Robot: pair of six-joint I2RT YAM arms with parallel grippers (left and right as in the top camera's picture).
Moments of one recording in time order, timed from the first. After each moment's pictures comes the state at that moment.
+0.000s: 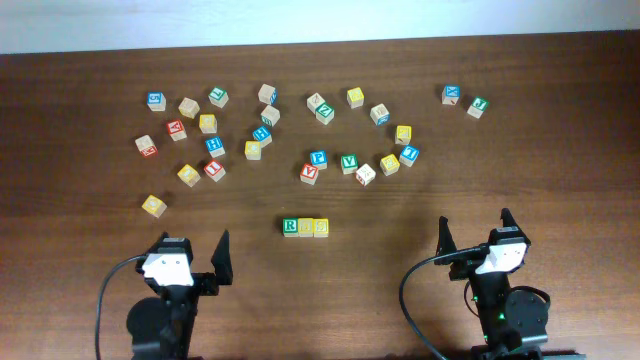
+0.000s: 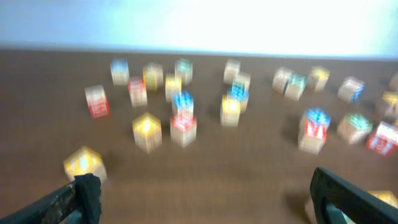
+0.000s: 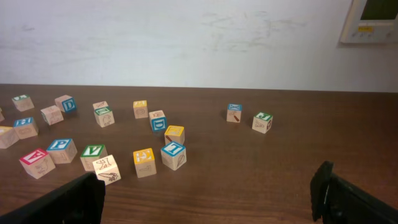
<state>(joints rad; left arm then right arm) 0.07 0.09 0.08 -0.19 0.12 -0.04 0.07 0.01 0.01 -0.07 0.00 0.02</state>
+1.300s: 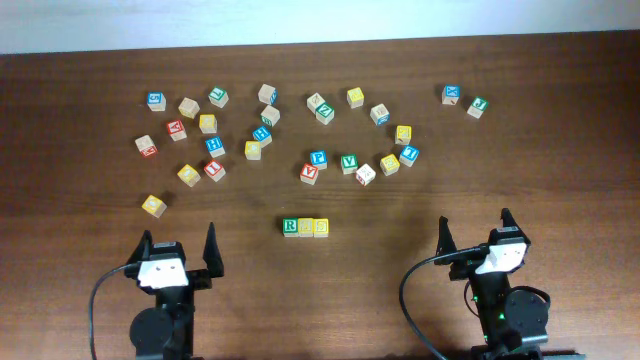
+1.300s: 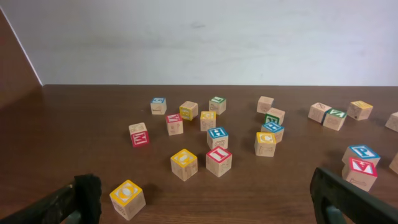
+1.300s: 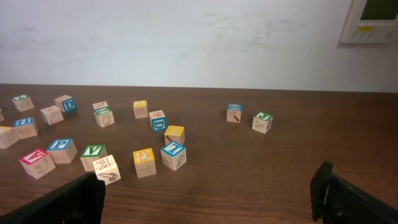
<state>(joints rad) 0.03 0.01 0.02 -0.08 -0.05 0.00 0.07 0.01 0.01 -0.07 0.00 0.02</state>
